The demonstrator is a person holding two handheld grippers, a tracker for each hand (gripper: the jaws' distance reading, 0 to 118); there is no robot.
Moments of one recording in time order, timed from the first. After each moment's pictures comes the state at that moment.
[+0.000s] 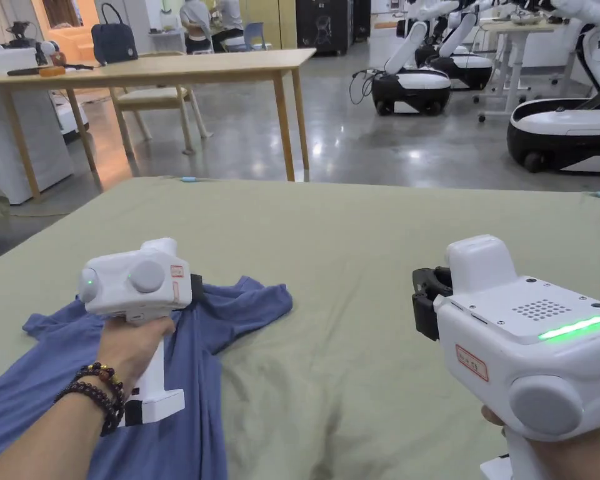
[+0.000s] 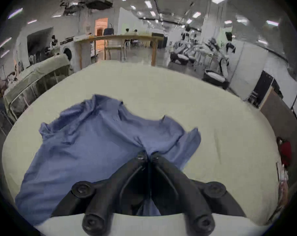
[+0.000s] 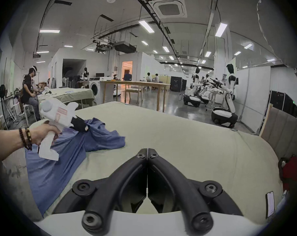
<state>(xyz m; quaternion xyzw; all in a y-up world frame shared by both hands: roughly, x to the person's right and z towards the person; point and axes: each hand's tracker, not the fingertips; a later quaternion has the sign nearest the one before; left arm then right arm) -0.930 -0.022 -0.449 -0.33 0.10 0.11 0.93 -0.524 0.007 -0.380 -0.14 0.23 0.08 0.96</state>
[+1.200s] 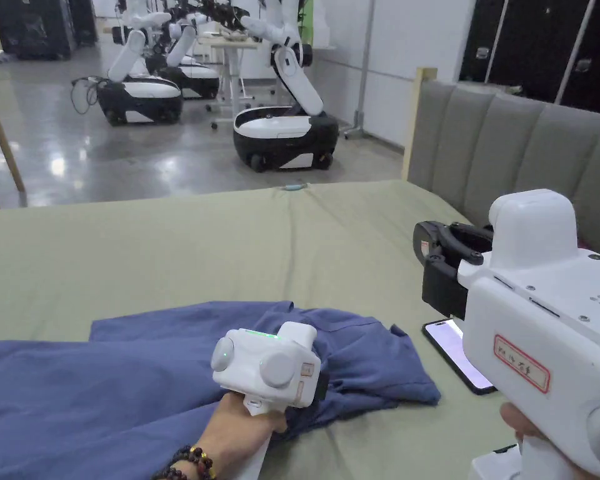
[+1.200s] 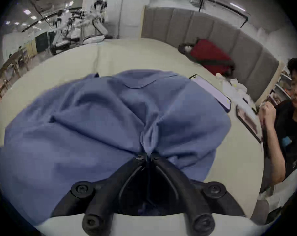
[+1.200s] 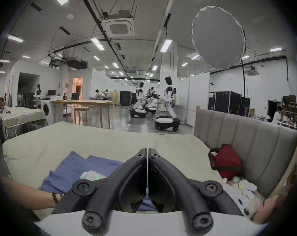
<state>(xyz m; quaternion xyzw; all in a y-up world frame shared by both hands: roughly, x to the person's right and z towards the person) -0.393 -0.121 -0.466 -0.42 -0.35 -0.07 0.83 -0.247 0.075 -0.246 -0.06 -0.01 0.05 1.00</state>
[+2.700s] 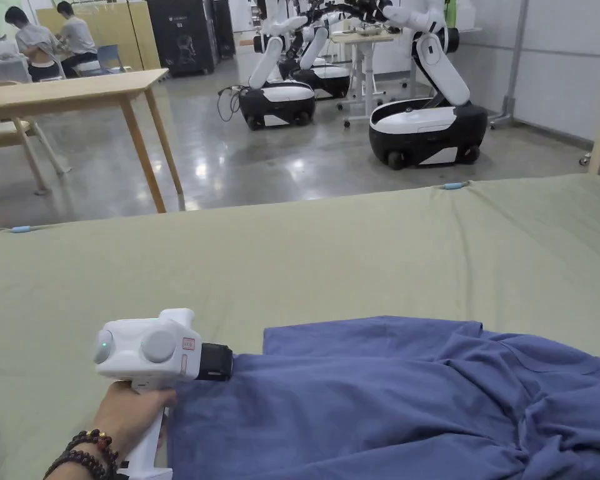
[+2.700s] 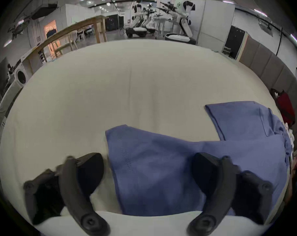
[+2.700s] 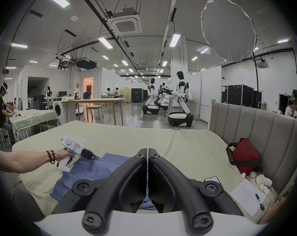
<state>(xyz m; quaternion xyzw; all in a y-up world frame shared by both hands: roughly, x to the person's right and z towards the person) -0.746 -0.120 -0.605 -0.43 -0.07 -0.02 0.90 -0.295 0.068 -0.262 -0.08 0.05 0.03 1.00</state>
